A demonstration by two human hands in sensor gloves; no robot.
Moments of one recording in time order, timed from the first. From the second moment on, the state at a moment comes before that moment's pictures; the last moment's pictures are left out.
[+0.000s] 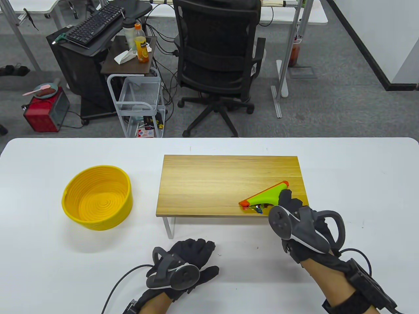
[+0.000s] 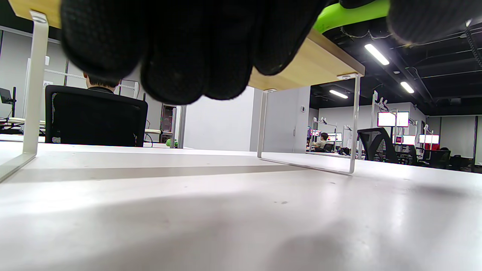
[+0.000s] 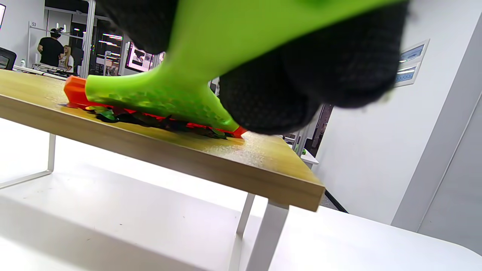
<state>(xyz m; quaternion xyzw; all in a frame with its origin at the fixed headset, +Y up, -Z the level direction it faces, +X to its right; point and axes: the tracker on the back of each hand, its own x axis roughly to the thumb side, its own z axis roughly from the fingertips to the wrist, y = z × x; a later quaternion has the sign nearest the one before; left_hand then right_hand) -0.108 -0.733 -0.258 0.11 -0.35 0.09 0.93 0.163 -0.587 -0.292 -0.06 0.07 -0.99 0.08</state>
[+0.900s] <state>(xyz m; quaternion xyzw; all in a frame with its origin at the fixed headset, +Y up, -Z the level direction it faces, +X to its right) -0.104 -0.733 -0.256 0.11 -0.35 0.08 0.93 0.218 -0.637 -0.251 -0.08 0.25 -0.96 -0.14</state>
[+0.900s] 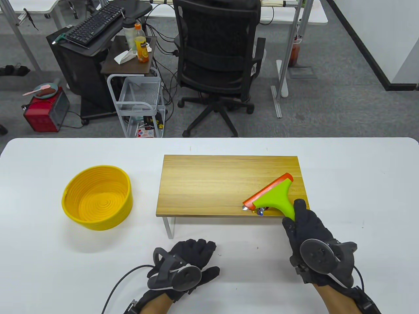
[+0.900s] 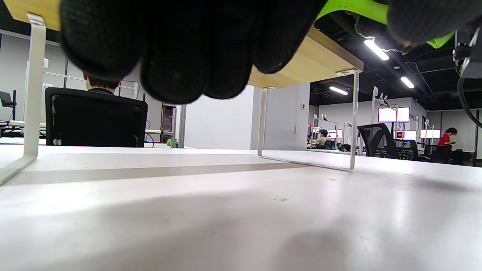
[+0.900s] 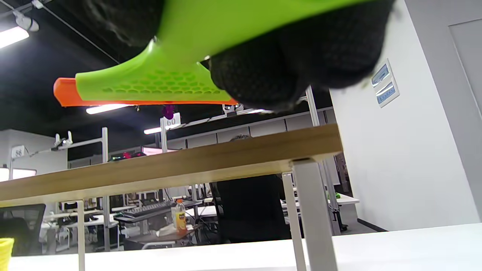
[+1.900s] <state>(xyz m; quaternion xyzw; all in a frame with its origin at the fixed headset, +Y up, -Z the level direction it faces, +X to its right) -0.080 -0.735 -0.248 0.11 -0.34 0.07 0.93 0.256 -0.684 -0.224 -0.16 0.30 -0.93 -0.15</state>
